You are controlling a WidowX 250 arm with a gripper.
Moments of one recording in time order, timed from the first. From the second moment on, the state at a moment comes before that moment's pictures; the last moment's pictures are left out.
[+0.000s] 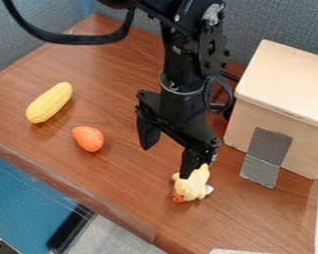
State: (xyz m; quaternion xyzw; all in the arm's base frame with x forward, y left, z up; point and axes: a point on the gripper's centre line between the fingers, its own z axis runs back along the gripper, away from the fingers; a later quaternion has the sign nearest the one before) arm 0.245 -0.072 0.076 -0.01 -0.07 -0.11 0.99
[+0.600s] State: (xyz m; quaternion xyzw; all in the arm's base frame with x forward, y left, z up) arm 0.270 -0.028 0.075 -0.04 -0.05 -0.02 1.00
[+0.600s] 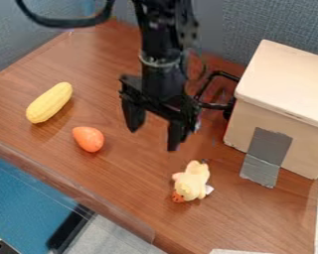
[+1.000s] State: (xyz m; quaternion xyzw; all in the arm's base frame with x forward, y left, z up) arm 0.318 -0.009 0.088 -0.06 -0.08 0.04 0.99
